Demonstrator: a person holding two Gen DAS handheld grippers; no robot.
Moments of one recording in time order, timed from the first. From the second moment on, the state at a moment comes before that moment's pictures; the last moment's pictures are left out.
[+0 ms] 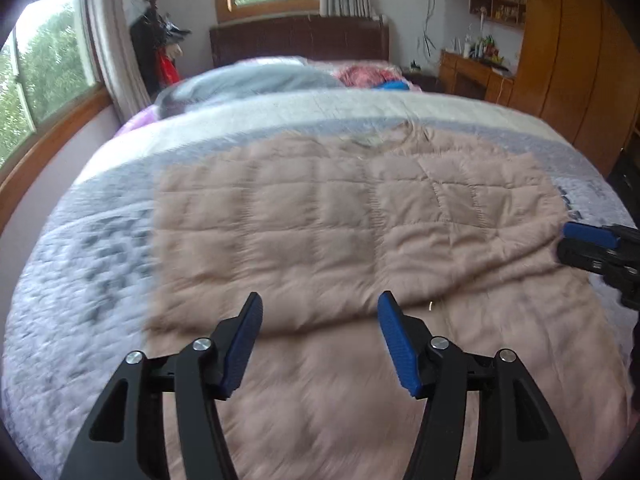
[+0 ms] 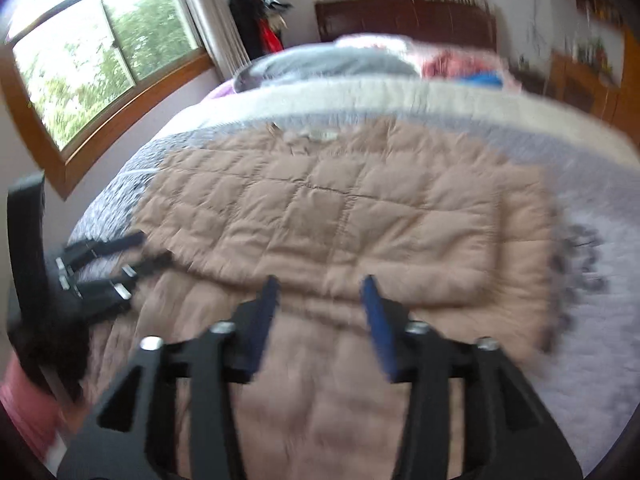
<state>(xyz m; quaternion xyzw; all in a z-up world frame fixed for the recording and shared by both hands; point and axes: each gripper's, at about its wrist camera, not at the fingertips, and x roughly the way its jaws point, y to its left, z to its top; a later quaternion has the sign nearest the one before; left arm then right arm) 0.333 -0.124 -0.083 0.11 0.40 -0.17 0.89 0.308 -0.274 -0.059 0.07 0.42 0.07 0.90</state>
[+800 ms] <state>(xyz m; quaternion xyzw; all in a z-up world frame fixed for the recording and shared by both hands) 0.153 0.029 -0.109 0.11 0.44 -0.07 0.89 0.065 -0.334 -0.112 0.16 0.49 0.01 0.86</state>
